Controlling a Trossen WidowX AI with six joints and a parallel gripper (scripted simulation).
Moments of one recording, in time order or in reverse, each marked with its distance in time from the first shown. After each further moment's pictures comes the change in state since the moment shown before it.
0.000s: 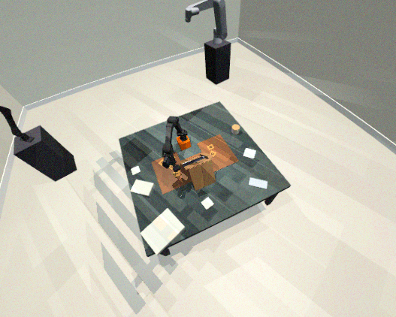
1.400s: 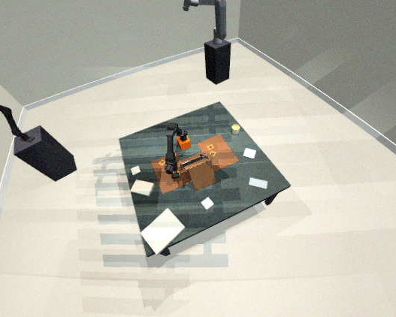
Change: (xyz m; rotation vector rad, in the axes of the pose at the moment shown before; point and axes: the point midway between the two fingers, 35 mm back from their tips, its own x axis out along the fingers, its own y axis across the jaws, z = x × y) arm 0.087 -0.017 0.005 0.384 -0.039 -0.114
